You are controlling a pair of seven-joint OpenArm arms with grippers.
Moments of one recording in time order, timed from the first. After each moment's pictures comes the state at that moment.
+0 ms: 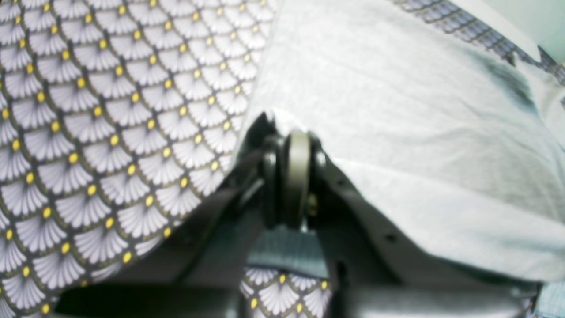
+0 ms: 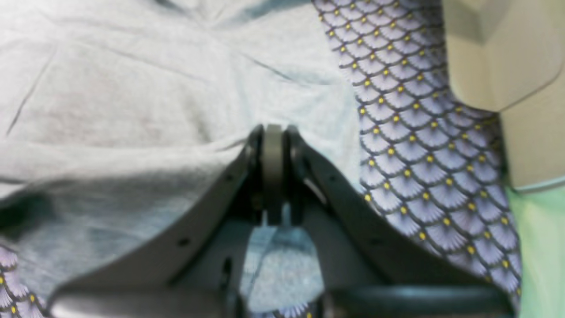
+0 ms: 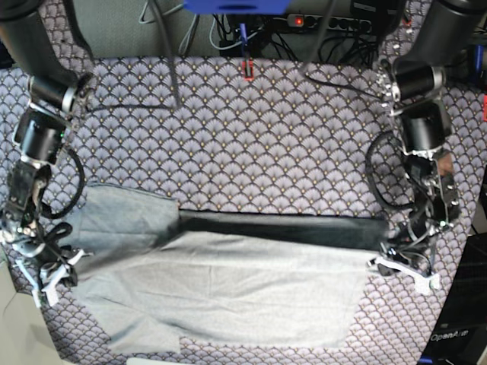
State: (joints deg) left arm -28.2 -12.0 -19.5 55.7 -20.6 -17.8 34.6; right arm 31.3 14.5 26.1 59.1 -9.5 40.0 -26.7
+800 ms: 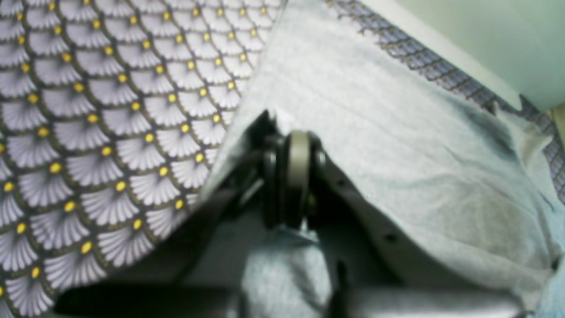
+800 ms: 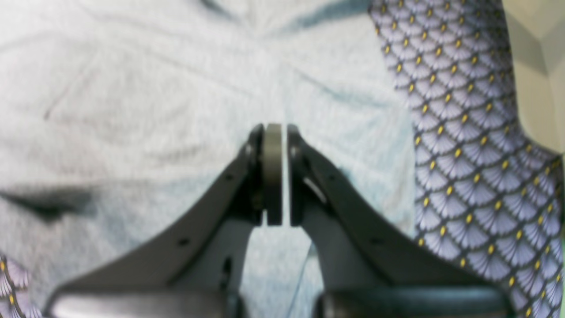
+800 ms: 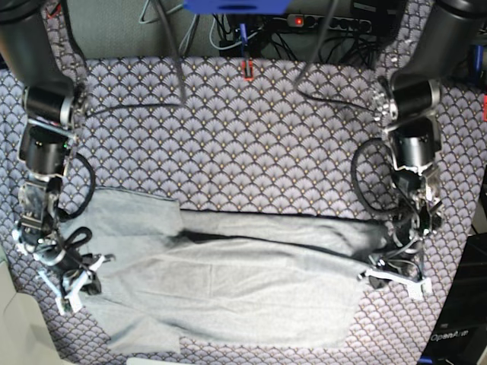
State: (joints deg) left arm -33.7 -10.3 -19.2 41.5 -20.2 -17.8 18.7; right arm 34.9 15.5 17.0 47.5 -9.2 37.5 -16.1
